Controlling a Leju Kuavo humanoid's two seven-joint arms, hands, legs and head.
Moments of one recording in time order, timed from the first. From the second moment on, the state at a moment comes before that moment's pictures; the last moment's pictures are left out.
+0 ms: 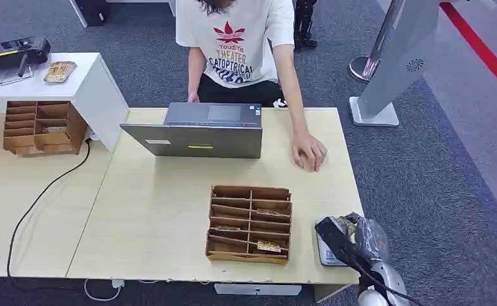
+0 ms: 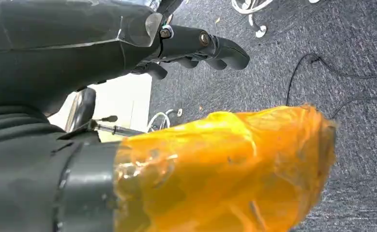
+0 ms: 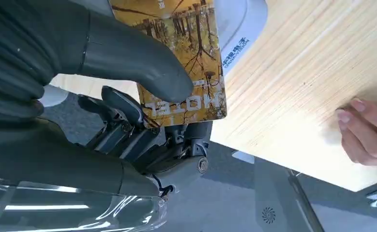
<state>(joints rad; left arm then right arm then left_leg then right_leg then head) -0.07 -0.19 0.88 -0.19 -1.44 0.24 0.34 0.02 -0.06 0.13 -1.39 0.86 -0.15 0.16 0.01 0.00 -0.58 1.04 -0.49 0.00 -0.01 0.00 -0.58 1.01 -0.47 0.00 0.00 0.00</state>
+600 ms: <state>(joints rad) -0.07 -0.19 0.88 -0.19 -1.44 0.24 0.34 0.03 -0.06 0.13 -1.39 0.86 -0.15 0.16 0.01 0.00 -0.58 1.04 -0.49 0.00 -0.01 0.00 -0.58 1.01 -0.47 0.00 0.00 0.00</state>
